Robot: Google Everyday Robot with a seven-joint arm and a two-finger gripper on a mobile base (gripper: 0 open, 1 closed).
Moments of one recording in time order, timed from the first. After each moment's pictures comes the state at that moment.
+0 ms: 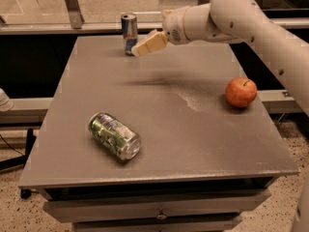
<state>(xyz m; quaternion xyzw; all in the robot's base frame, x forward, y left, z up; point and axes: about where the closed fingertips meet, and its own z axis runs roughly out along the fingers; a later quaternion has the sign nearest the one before) 0.735 0.009 0.935 -0.47 0.68 0.20 0.53</state>
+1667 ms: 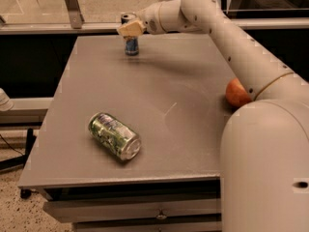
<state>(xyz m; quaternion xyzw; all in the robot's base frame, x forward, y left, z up) 0.820 0.075 0.926 -0.45 0.68 0.25 0.53</state>
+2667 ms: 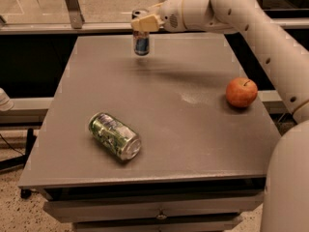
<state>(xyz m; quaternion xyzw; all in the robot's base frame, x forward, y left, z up) 0.755 0.029 0.967 -0.45 0.66 0.29 0.53</state>
